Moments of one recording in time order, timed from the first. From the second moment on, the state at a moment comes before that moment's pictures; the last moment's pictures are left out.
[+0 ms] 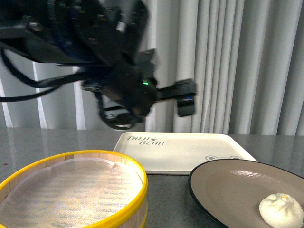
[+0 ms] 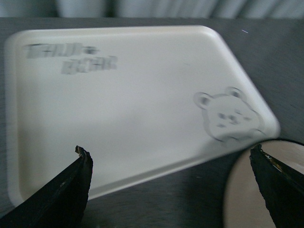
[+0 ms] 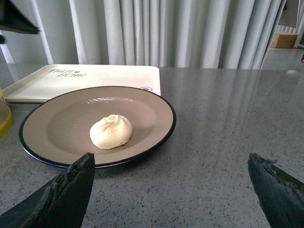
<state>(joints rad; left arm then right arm) -0.41 1.91 1.59 -0.09 0.00 -0.23 0.00 0.00 0.01 0.00 0.00 -0.01</state>
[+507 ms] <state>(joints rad) -0.32 1.80 1.39 0.08 -0.15 -0.18 0.00 0.00 0.01 0.00 0.00 -0.01</state>
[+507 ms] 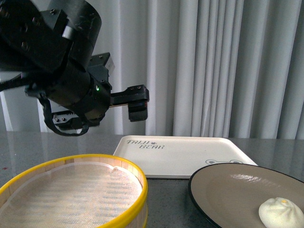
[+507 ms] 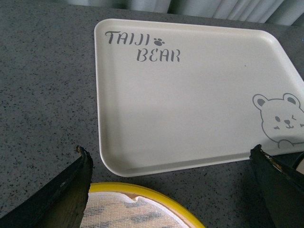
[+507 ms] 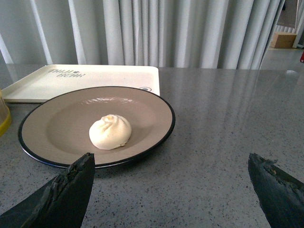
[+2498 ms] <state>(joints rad) 0.00 0.45 0.03 0.45 0.00 -0.01 0.00 0.00 0.01 0.00 0.00 -0.01</state>
